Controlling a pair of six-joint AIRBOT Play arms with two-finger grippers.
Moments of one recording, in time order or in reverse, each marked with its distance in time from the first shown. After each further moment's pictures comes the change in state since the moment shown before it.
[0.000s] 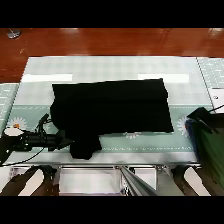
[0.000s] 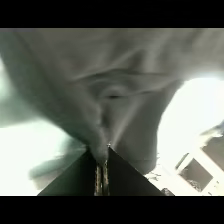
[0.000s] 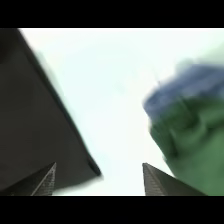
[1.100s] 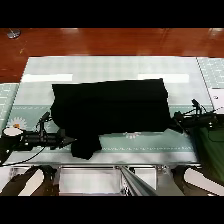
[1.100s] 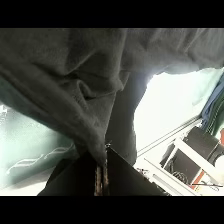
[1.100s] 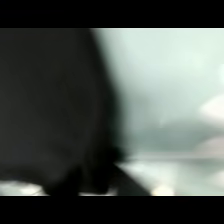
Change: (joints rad) left arm -0.004 0.000 0.003 -0.069 -0.025 0.066; right arm 0.116 -0.347 -0.077 0.283 -0.075 -0.205
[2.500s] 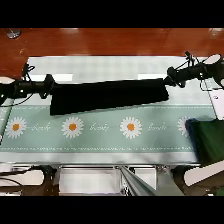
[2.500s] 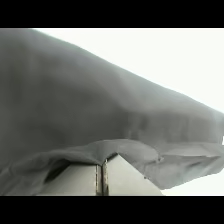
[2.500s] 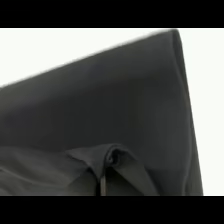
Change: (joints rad) left arm -0.043 -0.595 0.830 -0.049 0.323 -0.154; right arm 0.248 -0.536 0.935 0.024 0.057 0.167
